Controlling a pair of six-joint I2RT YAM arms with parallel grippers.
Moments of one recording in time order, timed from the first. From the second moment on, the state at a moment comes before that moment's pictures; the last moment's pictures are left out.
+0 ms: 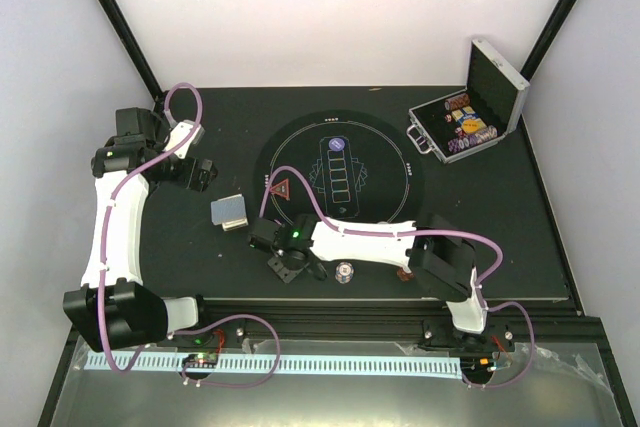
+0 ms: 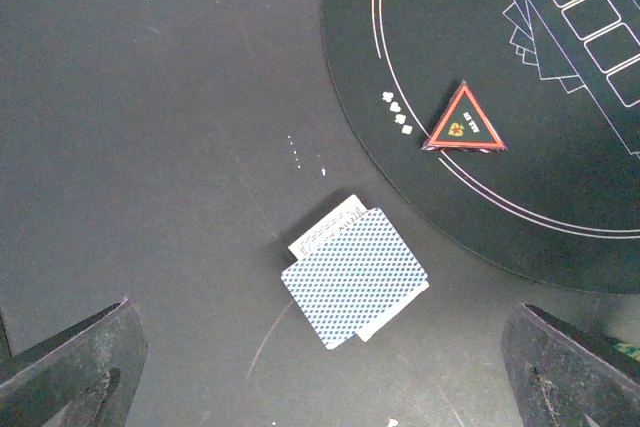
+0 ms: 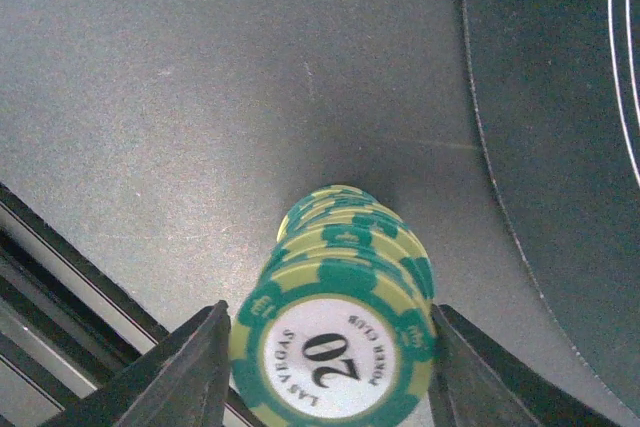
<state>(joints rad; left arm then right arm) 0.20 1.26 1.29 -1.05 0.34 0.44 1.27 1.98 1.52 -0.85 0.10 0.45</state>
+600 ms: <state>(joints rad) 0.21 1.24 1.28 -1.05 0.37 0.48 1.25 1.98 1.56 -0.89 0.13 0.44</state>
